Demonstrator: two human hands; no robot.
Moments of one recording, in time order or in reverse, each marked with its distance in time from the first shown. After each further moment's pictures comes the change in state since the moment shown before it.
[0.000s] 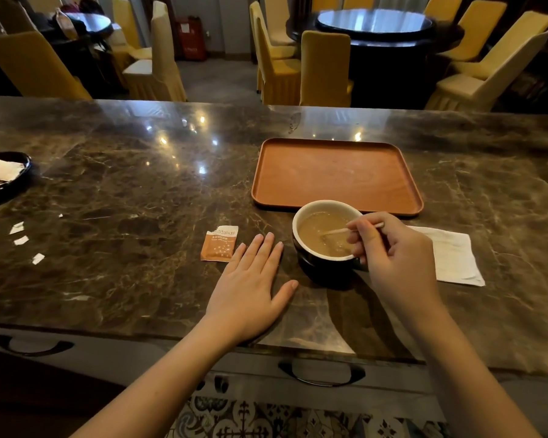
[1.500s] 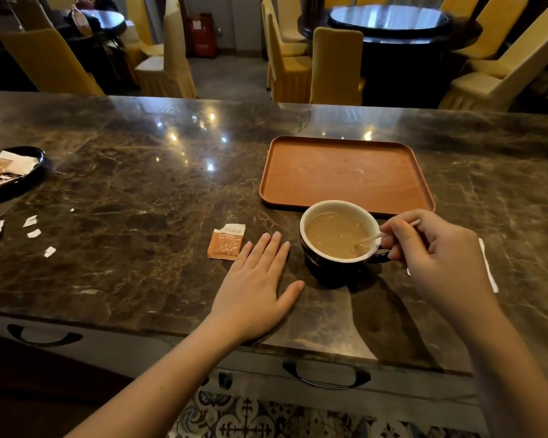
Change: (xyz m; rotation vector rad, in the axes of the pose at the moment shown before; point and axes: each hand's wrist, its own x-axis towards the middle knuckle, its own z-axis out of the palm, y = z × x) left_hand 0.000 0.000 0.000 -0.006 0.020 0.001; right_hand 0.009 0.001 -0.030 -0.059 -0.072 -0.013
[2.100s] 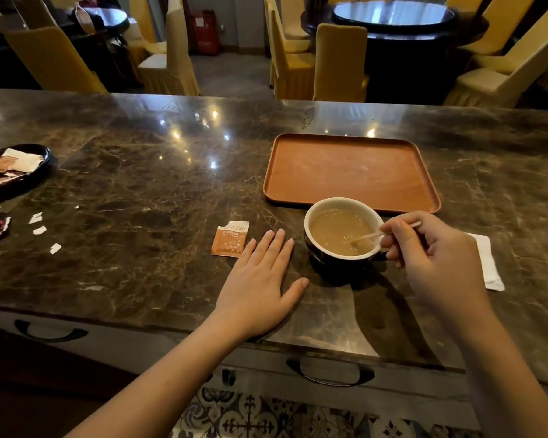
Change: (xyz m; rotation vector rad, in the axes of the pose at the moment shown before) left_hand 0.001 -0.001 0.001 -0.005 -0.003 -0.005; right_hand -0.006 0.006 0.011 0.085 0.030 0.018
